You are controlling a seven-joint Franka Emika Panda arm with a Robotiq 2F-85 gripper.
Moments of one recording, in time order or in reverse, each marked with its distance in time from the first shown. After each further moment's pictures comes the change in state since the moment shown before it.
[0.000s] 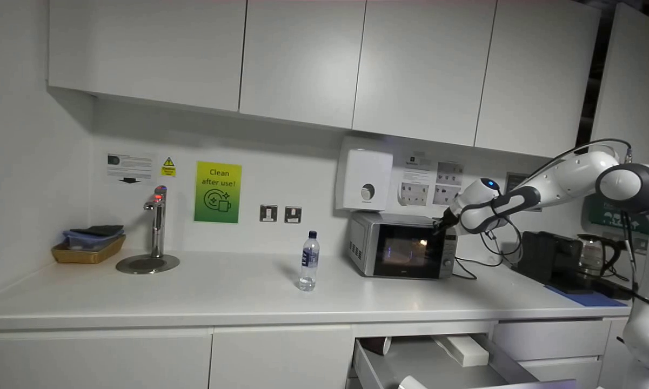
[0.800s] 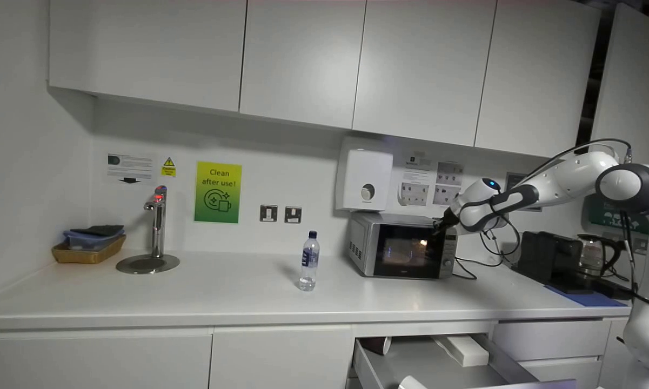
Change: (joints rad) arm 0.002 0.001 0.002 0.000 0.087 0.003 -0.091
